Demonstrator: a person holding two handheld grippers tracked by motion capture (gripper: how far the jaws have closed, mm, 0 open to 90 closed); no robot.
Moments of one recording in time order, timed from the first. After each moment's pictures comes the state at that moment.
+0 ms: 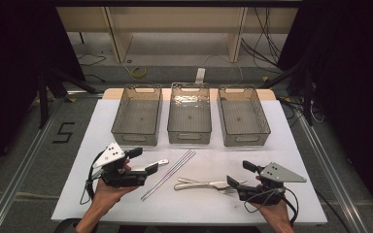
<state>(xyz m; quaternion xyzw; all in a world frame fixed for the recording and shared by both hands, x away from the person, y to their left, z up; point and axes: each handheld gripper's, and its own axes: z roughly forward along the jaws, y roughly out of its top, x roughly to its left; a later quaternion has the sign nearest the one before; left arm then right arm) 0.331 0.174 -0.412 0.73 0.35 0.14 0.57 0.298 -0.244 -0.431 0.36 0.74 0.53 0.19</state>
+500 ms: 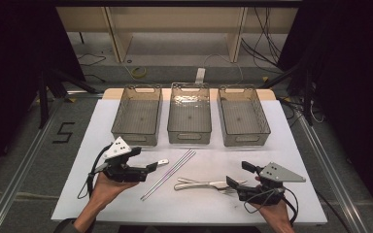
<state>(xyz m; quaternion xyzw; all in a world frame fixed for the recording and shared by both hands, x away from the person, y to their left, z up) 0.347 0.171 -0.413 0.78 0.37 0.15 0.49 0.298 -0.243 -0.431 0.36 0.75 0.53 0.18</state>
